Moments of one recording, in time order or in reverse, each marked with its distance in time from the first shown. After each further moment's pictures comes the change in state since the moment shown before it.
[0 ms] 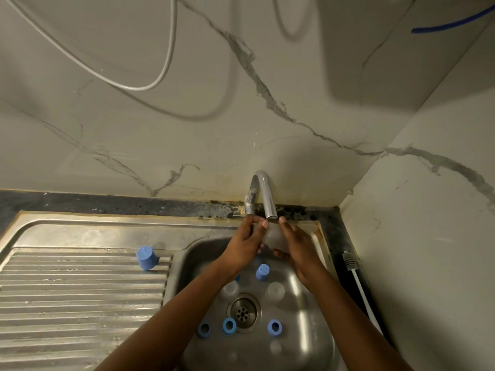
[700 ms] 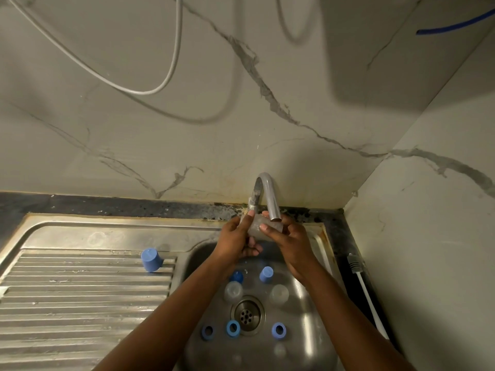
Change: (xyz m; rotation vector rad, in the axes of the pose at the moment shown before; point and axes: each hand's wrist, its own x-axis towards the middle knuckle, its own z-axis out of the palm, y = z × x) left_hand 0.003 0.006 -0.022 -0.286 0.138 -0.205; right_hand -0.004 -0.012 0.020 -0.040 -0.177 -0.338
